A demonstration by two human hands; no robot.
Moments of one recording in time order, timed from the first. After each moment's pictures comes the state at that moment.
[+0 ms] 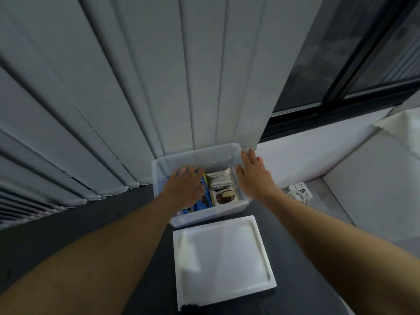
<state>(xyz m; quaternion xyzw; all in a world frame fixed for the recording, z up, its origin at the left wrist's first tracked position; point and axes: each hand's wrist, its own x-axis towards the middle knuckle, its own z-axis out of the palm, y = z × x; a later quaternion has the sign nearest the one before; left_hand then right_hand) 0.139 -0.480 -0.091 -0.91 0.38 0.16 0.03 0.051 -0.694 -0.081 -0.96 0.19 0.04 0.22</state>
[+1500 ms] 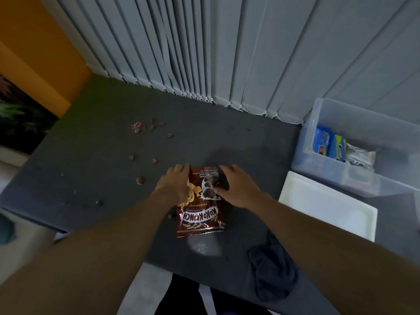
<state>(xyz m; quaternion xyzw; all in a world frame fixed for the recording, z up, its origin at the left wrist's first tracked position) -0.064 -0.121 -0.150 -0.96 -0.05 0.27 -0.10 -0.025 -0.330 -0.157 -0.93 -0.20 0.26 0.20</state>
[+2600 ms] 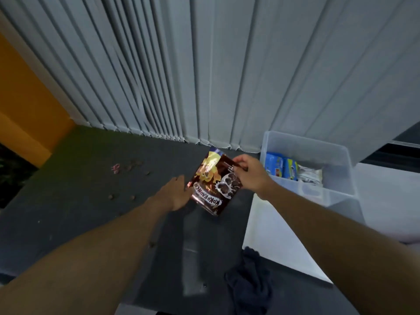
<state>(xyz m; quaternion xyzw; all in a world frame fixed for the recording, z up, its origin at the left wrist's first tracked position) -0.014 -0.176 -0.090 -0.94 -0.04 0.23 -0.25 0.026 -0.419 -0.058 -0.84 0.02 0.13 0.53</state>
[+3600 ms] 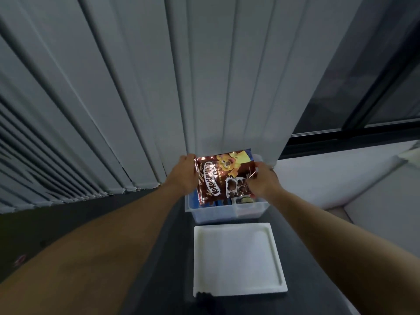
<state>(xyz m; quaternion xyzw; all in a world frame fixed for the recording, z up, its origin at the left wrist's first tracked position) 0.121 -0.418 -0.013 -0.94 0.19 0.09 -0.28 0.036 -0.634 -0.011 -0.87 0.26 0.02 0.42</state>
